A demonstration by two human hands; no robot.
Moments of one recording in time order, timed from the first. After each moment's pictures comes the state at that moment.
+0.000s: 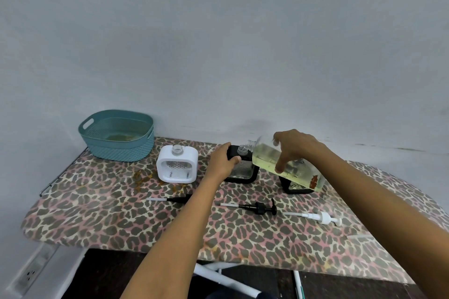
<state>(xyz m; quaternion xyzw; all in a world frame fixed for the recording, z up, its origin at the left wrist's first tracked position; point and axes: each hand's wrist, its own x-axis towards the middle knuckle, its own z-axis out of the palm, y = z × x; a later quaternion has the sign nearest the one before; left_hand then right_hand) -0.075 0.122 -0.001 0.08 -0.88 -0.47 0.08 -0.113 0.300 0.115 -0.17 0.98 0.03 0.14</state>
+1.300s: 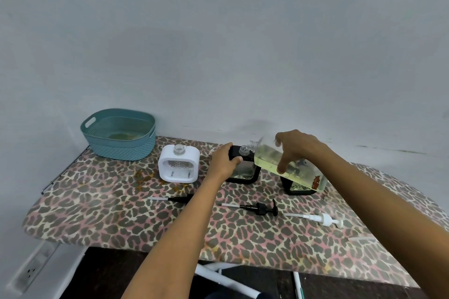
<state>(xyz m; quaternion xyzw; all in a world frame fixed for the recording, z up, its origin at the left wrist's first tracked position) -0.076 0.121 -0.002 0.08 -0.88 -0.47 0.07 -0.112 0.298 0.117 -0.17 0.97 0.06 0.14</state>
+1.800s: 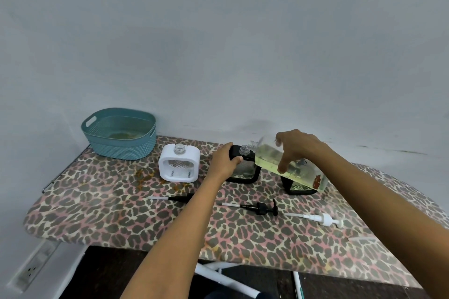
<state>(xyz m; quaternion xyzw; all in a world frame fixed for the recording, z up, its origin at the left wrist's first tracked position) -0.075 0.121 -0.001 0.08 -0.88 -0.47 0.07 -0.113 0.297 0.117 -0.16 0.97 0.05 0.15</state>
